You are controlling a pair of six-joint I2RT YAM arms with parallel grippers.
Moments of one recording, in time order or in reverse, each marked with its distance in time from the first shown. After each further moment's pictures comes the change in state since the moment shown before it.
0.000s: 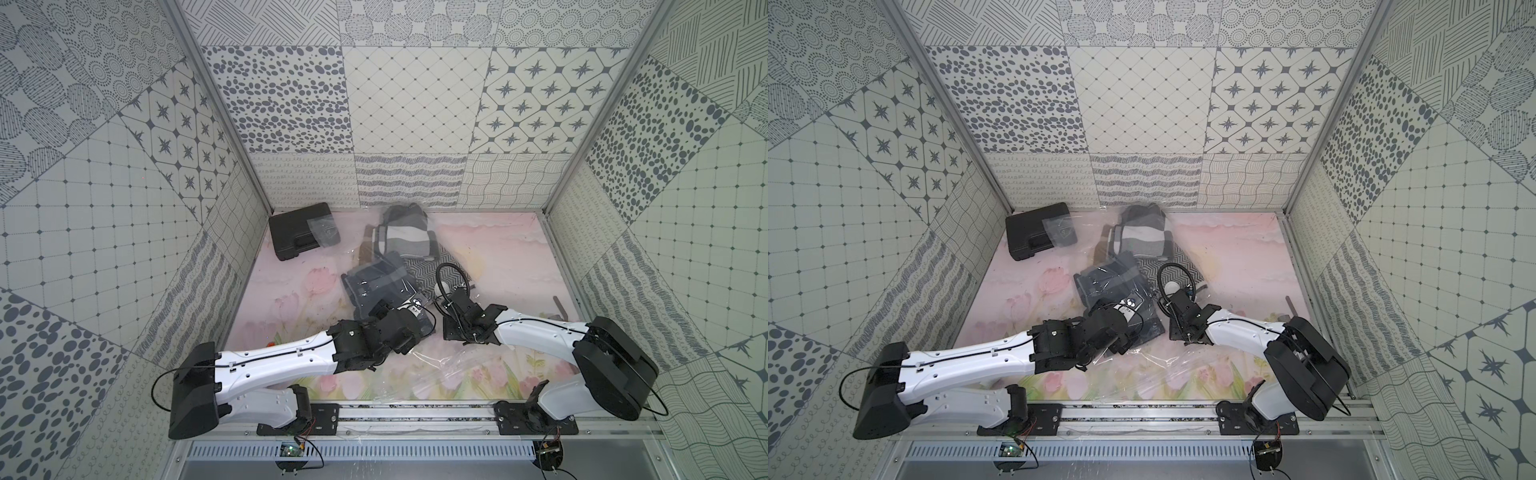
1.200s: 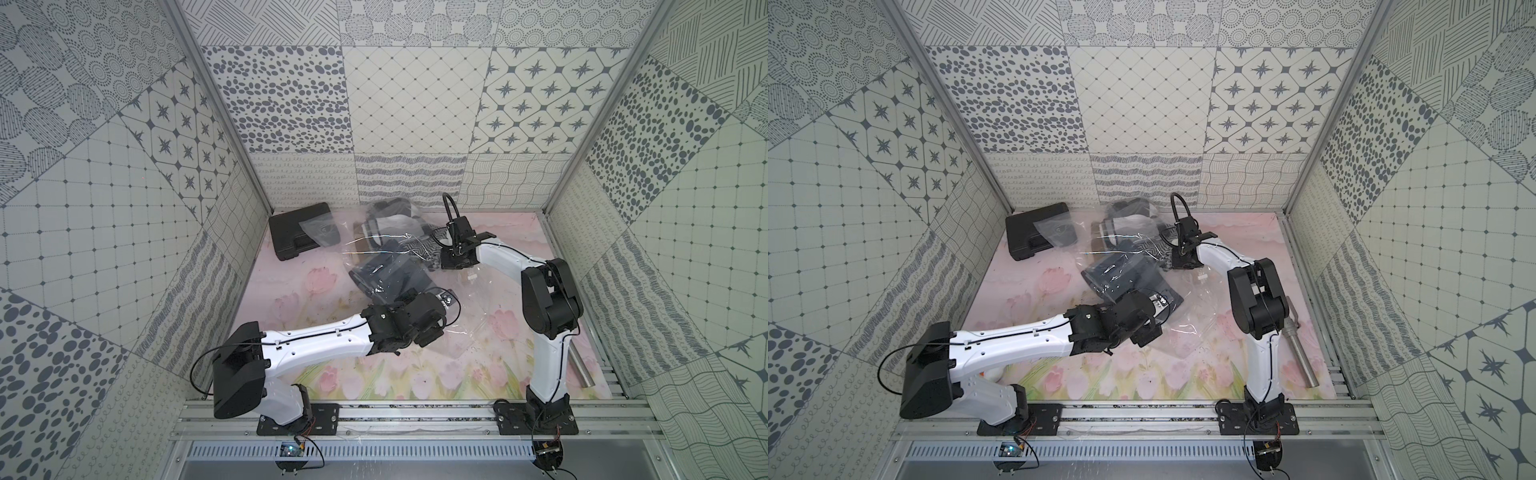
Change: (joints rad) left arm 0.034 0.290 0.227 0.034 0.120 0.251; right arm -0.376 0.535 0.815 -0.161 -0.171 -0.417
